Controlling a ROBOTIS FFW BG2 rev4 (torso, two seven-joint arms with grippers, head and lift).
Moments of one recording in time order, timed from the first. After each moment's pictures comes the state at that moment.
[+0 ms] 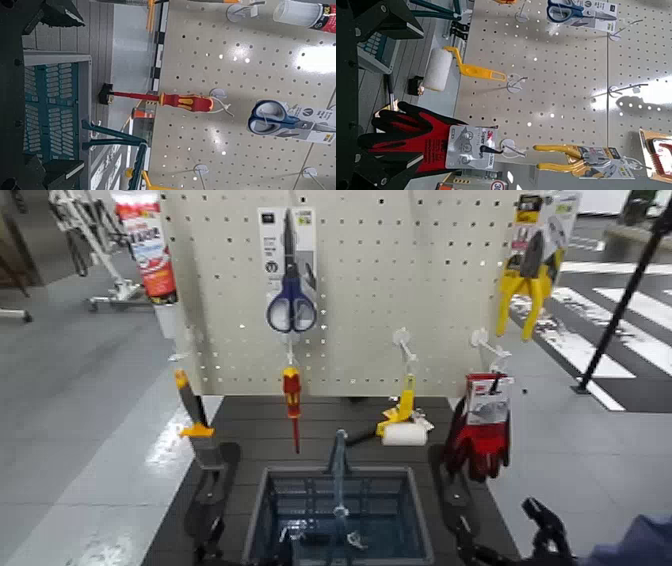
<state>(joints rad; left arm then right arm) 0.30 0.00 -0.12 -1.57 0.12 -0.42 -0.18 0.44 -0.24 0.08 -1.83 -0.04 -0.41 0.02</state>
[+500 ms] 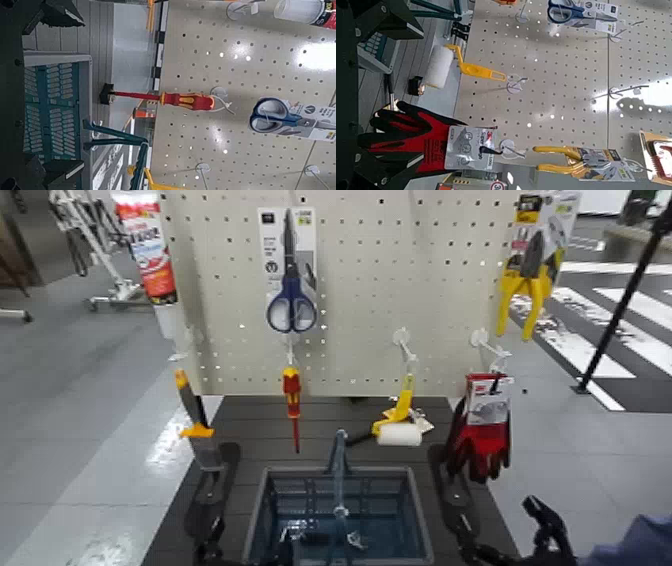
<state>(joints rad) 0.30 0.00 -0.12 -1.58 0.12 -0.40 -0.19 0.44 -0.24 0.08 -1.84 -0.04 -0.40 0.02</state>
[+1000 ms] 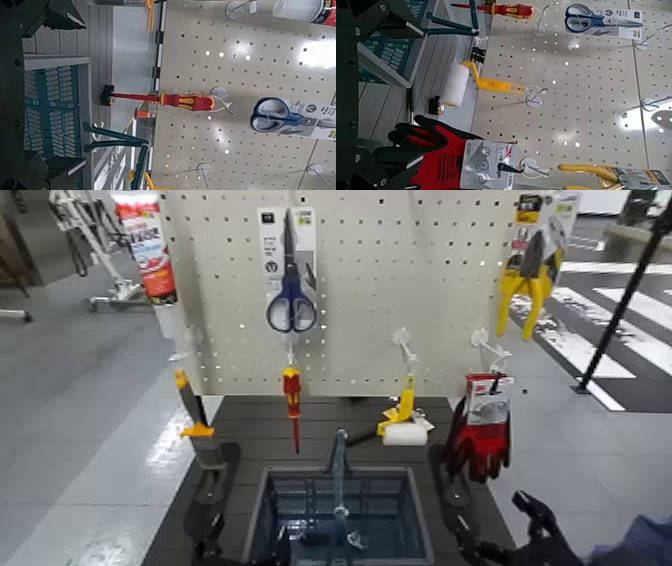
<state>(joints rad) 0.31 0.00 -0.10 -1.60 0.10 -0.38 -0.19 0.42 -0.24 0.00 -1.90 -0.11 -0.20 0.24</state>
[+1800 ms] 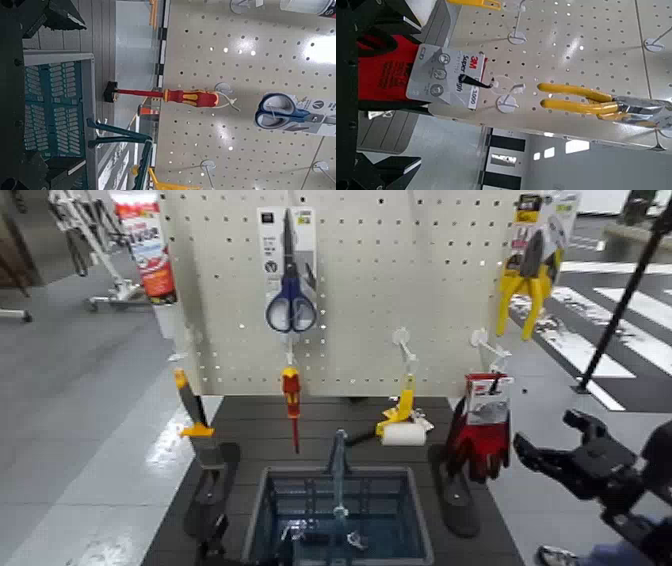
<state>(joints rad) 0.31 0.00 -0.11 -1.60 0.10 -0.36 -0.21 0.05 -0.31 -0.21 -1.74 -0.22 0.05 0.54</state>
